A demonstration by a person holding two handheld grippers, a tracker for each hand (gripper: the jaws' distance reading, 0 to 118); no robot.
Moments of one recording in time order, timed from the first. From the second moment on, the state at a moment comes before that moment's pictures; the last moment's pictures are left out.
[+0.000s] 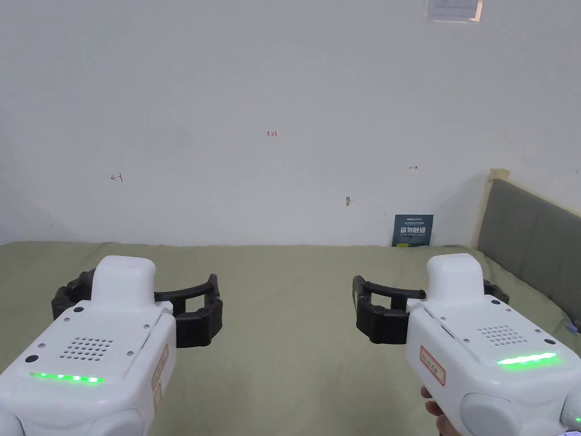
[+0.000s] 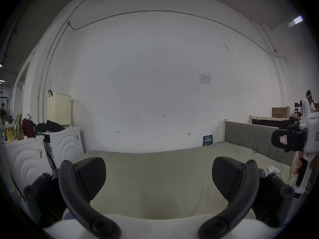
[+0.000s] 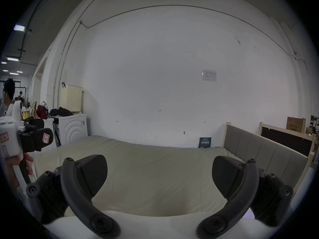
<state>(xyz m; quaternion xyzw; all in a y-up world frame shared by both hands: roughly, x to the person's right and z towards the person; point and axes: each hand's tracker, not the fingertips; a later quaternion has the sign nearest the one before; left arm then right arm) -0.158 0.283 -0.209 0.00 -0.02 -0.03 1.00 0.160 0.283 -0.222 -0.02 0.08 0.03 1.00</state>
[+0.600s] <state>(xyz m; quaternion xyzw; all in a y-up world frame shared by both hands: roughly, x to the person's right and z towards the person) -0.156 0.283 -0.208 0.00 -0.02 -0.03 1.00 0.160 0.285 -0.222 -0.02 0.08 0.03 1.00</state>
